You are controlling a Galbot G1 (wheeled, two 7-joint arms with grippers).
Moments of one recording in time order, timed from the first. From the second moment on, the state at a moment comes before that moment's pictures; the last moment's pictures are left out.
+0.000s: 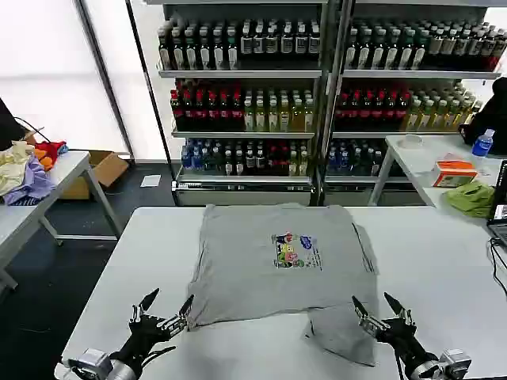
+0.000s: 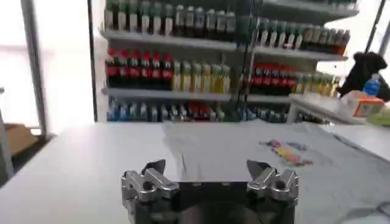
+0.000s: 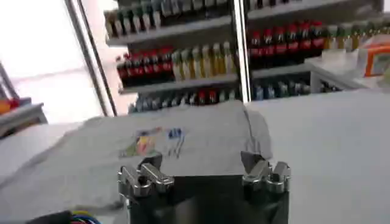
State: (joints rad) left arm 1.68 -1.27 -0.63 -2.23 -0.38 0.40 0.15; right arm -1.77 1.11 0.72 2.21 0.58 -0.38 -0.04
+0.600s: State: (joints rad) left arm 1.63 -1.20 -0.53 -2.16 -0.48 0.54 0.01; right arm -1.84 1.12 0.67 2.27 0.55 -0.54 0.13
